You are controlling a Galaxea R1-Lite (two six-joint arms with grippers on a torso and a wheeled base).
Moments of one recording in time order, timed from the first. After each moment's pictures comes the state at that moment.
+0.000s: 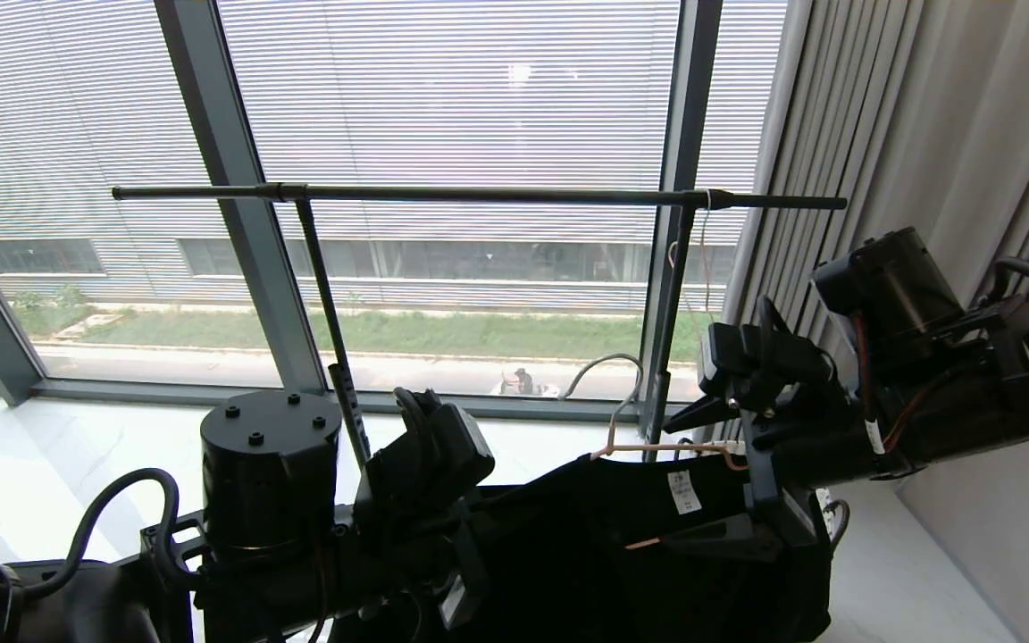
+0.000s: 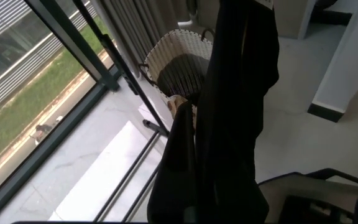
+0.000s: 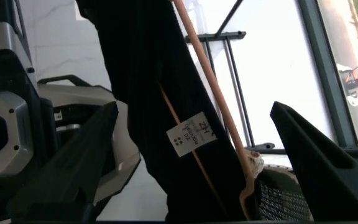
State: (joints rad) left arm -0.67 1.66 -0.48 -0.85 -0.34 0.36; right arm 0.67 1.65 -1.15 0.27 0.48 -0.57
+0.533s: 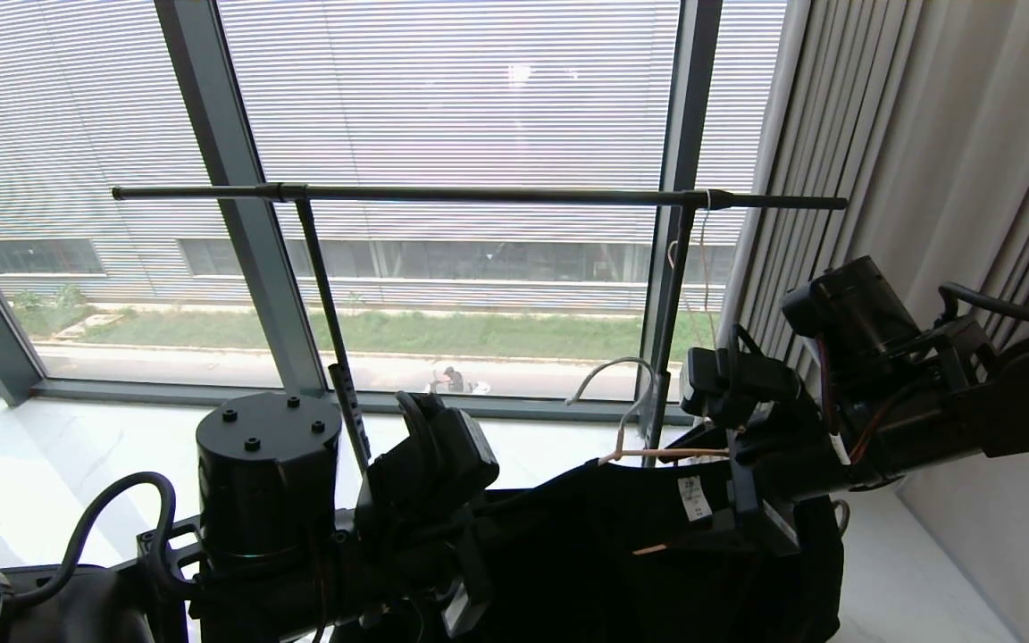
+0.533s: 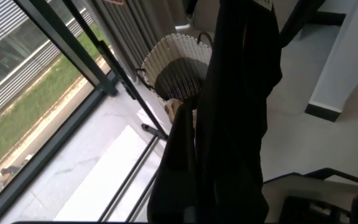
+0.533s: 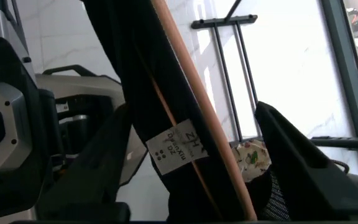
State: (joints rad) left arm -0.69 1.65 -0.48 -0.85 -0.34 0.36; right arm 0.65 1.70 -1.14 0.27 0.47 -0.57
